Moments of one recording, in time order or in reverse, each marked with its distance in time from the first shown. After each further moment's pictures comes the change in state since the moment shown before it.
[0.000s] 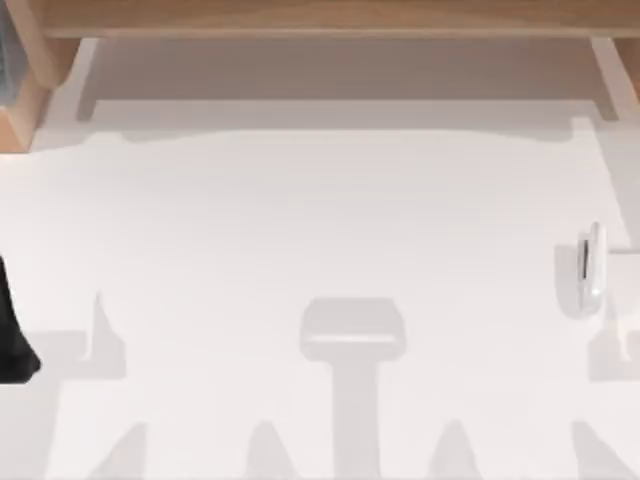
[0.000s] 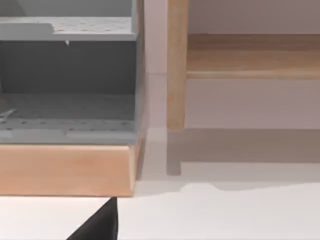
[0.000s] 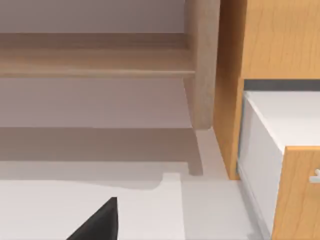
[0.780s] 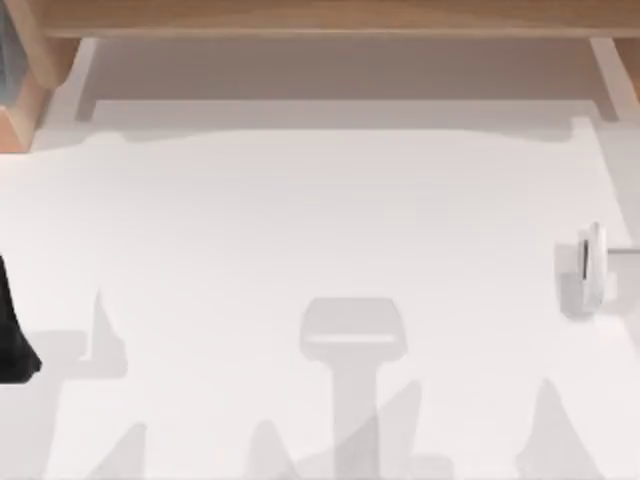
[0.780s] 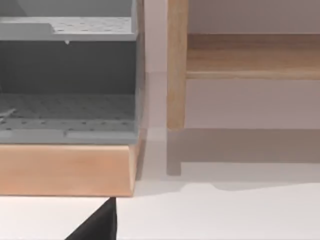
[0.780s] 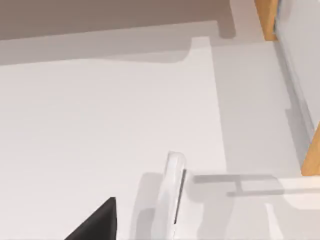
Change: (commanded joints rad) left arm 0.000 0.000 0.000 0.000 0.000 0.000; right arm 0.054 0.689 0.538 -0.372 -0.002 0.133
